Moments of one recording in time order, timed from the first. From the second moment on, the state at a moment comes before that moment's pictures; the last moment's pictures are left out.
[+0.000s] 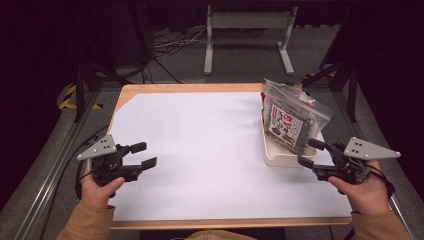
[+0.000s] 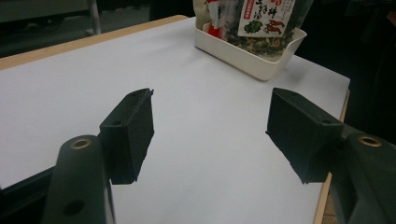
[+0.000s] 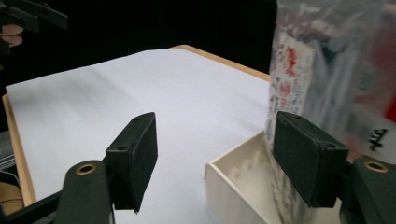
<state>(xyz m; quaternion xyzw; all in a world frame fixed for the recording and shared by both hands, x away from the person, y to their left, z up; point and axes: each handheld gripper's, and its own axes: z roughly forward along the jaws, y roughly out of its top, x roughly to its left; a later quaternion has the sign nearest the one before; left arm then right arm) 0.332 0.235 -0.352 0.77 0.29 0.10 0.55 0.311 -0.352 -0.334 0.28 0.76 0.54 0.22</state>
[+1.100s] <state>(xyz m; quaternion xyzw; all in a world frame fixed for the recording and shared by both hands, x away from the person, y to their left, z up) 0.322 0.241 -0.384 0.77 0.29 0.12 0.56 0.321 -0.308 -0.408 0.27 0.76 0.56 0.20</state>
